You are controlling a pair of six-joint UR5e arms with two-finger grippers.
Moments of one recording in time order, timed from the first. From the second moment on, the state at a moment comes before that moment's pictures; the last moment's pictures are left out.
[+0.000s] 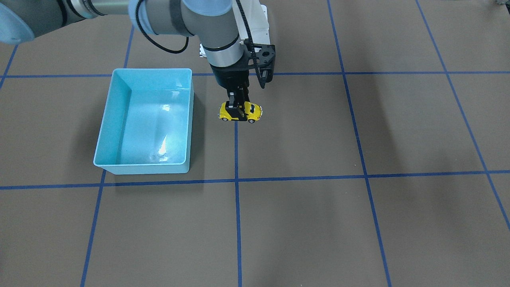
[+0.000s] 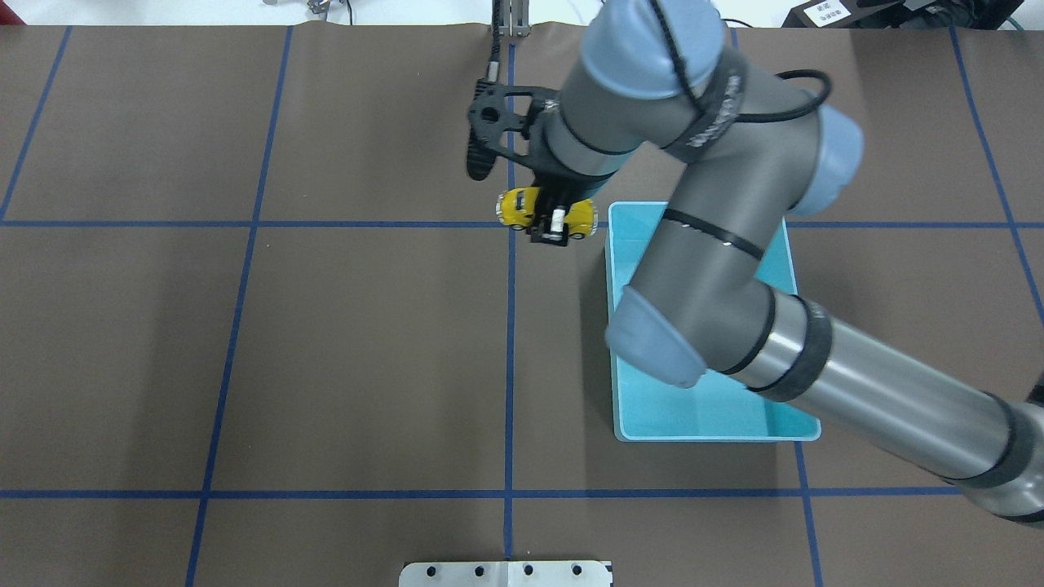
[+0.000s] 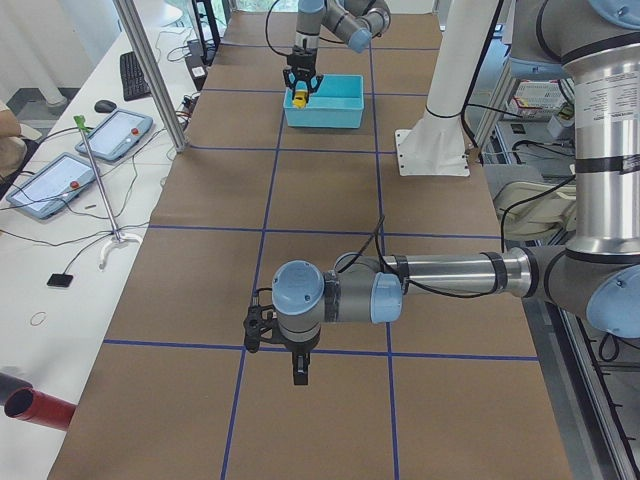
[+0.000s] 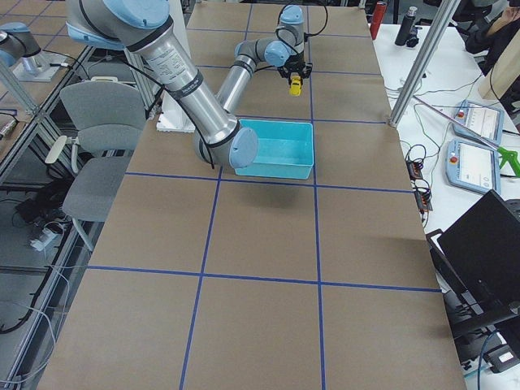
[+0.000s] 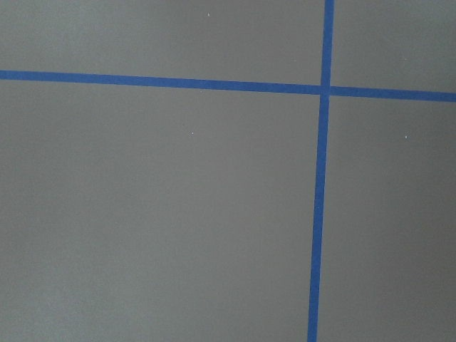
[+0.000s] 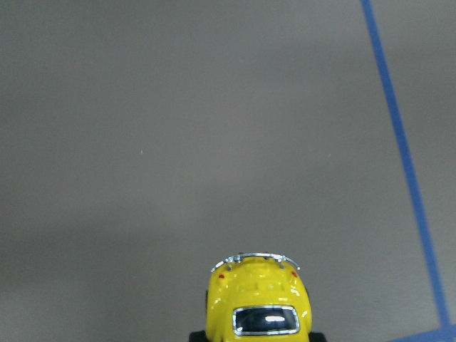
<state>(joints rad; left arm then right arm) -1.64 -1.43 -1.67 -1.60 -2.35 0.01 0.70 -0.81 1.80 -1.63 2.01 -0.34</state>
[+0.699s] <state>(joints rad) -1.64 -1.43 -1.67 -1.60 -2.35 0.01 0.73 -1.20 1.93 -1.50 2.05 -0.54</state>
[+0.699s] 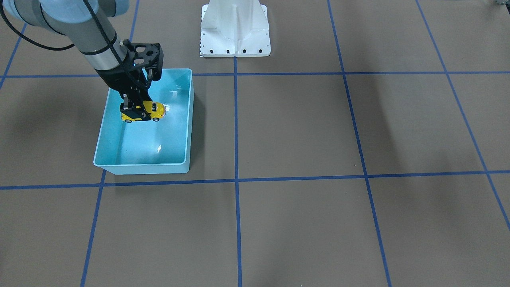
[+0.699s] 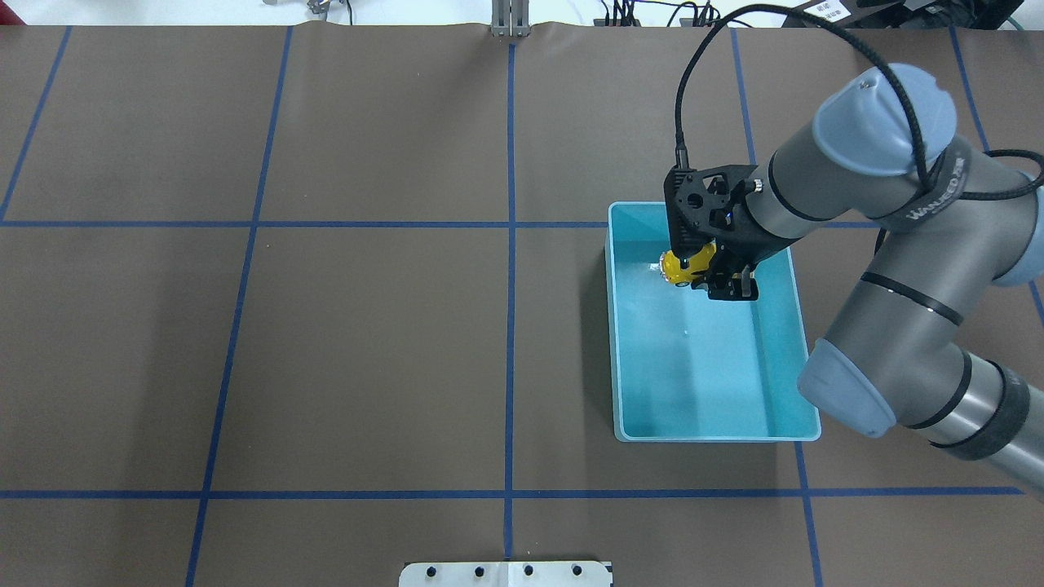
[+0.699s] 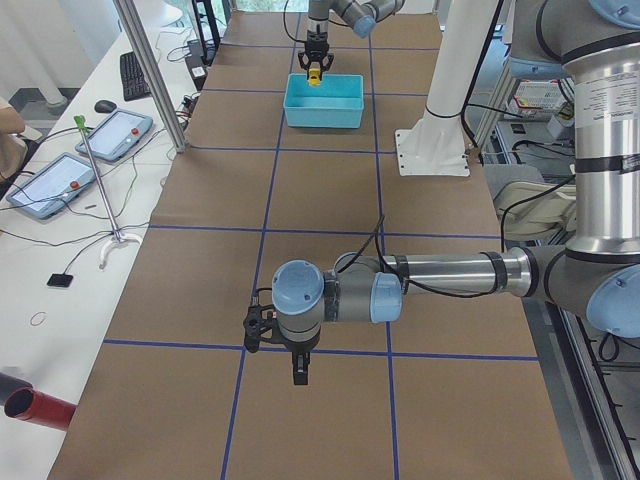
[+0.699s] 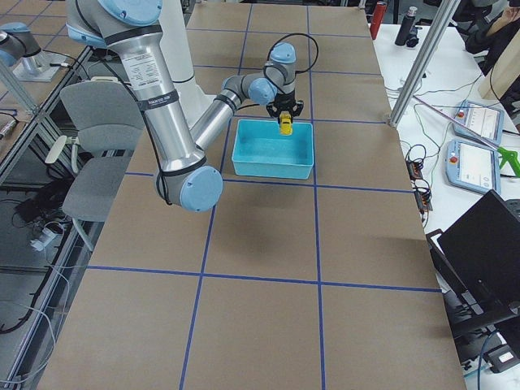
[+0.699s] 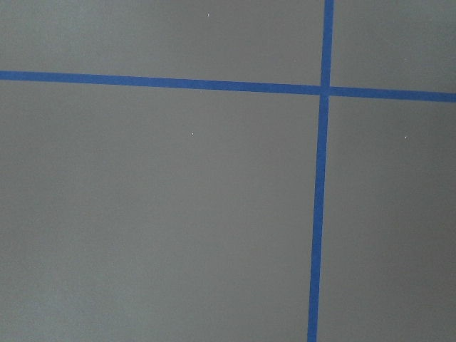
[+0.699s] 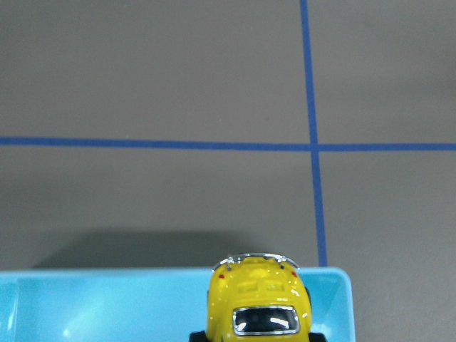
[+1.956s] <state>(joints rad) -1.64 -1.43 -1.67 -1.60 -2.35 0.01 0.63 -1.22 1.77 -1.32 1.99 -0.42</state>
